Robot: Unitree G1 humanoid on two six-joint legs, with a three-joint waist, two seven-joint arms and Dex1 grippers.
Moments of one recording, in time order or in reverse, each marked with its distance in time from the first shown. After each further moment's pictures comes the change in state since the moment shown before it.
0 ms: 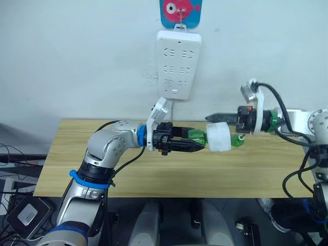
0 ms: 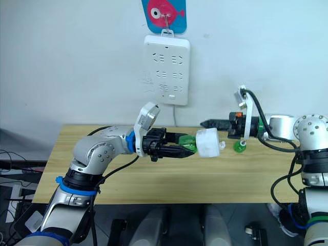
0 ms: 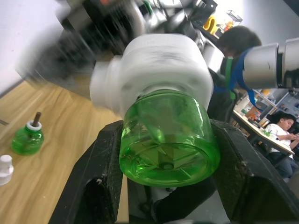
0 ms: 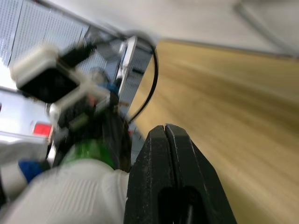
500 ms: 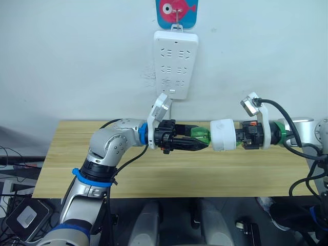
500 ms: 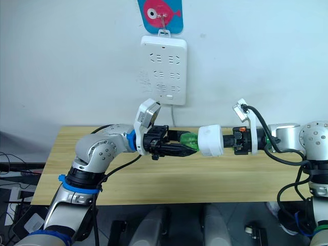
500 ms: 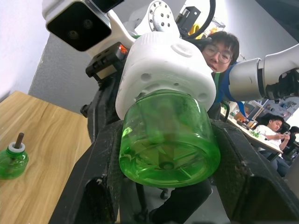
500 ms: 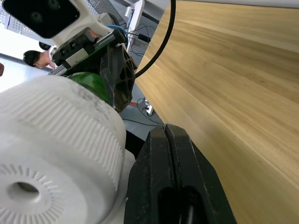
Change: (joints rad) left arm -0.017 -0.019 0.002 0.009 -0.019 -0.016 0.000; right arm 0.078 -0.036 -0.050 -0.126 -0.078 0.111 0.128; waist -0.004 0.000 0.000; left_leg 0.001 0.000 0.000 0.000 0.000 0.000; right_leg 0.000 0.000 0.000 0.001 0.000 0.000
